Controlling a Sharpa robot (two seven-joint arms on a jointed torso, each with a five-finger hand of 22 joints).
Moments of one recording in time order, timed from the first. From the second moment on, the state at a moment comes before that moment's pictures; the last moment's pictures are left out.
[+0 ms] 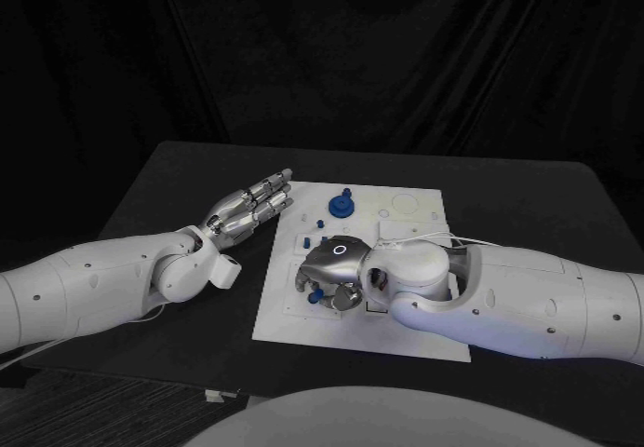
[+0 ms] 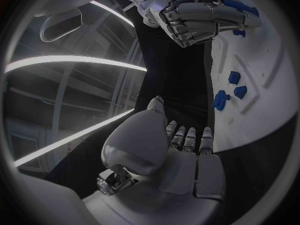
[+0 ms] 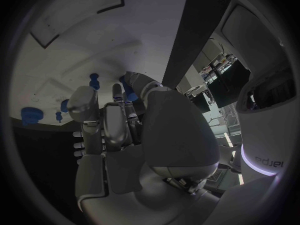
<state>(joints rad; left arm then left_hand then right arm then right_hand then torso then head) 1.08 -0.90 -0.21 1.34 -0.17 0.13 0.68 1.45 0.26 -0.25 0.28 0.42 0.15 -0.05 0.02 0.02 0.00 0.01 0.05 0.02 0.00 0.03 0.01 0.01 0.11 -0.01 0.12 0.01 0.00 1.17 -0.50 -0.21 1.63 -1.81 -0.05 -0.13 1.46 -0.18 0.39 0.02 0.33 0.83 0.11 0.10 0.29 0.98 0.08 0.36 0.13 1.45 -0.01 1.33 1.13 0.12 1.39 0.09 0.98 1.30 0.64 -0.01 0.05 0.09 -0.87</state>
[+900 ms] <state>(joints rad) 1.08 -0.90 -0.21 1.34 -0.17 0.14 0.68 1.47 0.26 -0.25 0.28 0.44 0.18 -0.02 0.02 0.02 0.00 0.00 0.05 0.02 -0.01 0.05 0.01 0.01 0.11 0.00 0.13 0.01 0.00 1.17 -0.52 -0.21 1.64 -1.81 -0.10 -0.13 1.40 -0.16 0.33 0.05 0.18 0.80 0.08 0.09 0.26 0.82 0.10 0.43 0.19 1.42 0.00 1.32 1.09 0.12 1.36 0.10 0.91 1.30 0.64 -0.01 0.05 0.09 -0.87</state>
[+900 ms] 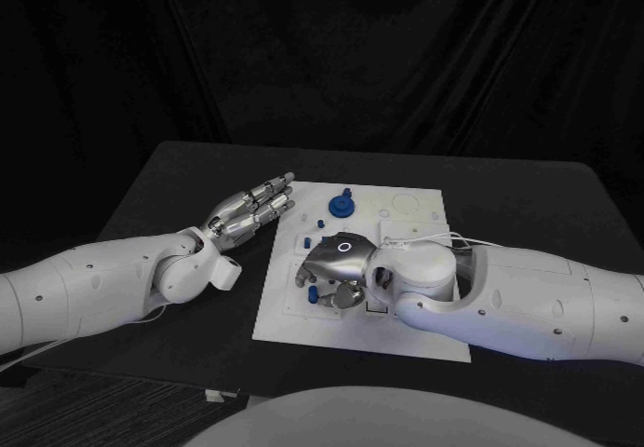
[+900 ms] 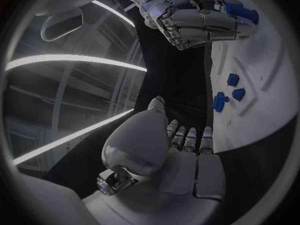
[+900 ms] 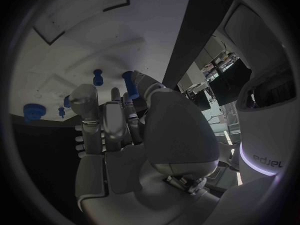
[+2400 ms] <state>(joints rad) 1.07 -0.91 -0.21 1.37 -0.20 0.11 0.68 1.46 0.24 -0.25 0.28 0.39 0.21 -0.03 0.02 0.02 0.01 -0.01 0.06 0.02 0.00 0.00 0.01 0.01 0.17 -0.01 0.07 0.01 0.00 1.38 -0.90 -0.21 1.73 -1.48 0.00 -0.38 1.01 -0.11 0.17 0.29 0.19 1.19 0.02 0.24 0.34 1.46 -0.03 1.53 1.29 1.46 -0.10 1.55 1.29 0.05 1.45 0.01 1.51 1.30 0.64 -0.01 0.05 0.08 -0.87</state>
